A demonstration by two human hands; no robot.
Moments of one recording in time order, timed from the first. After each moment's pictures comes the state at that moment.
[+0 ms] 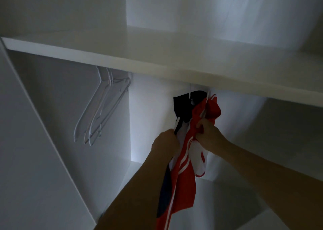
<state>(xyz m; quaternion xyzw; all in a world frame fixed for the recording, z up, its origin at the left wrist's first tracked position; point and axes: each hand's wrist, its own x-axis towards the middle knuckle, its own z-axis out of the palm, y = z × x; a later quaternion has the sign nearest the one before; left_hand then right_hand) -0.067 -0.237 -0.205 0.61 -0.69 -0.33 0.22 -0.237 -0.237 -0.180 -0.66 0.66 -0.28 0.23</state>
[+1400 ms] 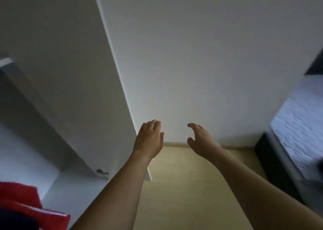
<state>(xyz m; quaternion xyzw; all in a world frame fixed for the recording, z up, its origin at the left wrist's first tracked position) -0.117 0.369 -0.169 -0.22 -0.96 -0.09 0.13 -0.076 0.574 -0.161 0.01 0.96 -0.28 0.01</state>
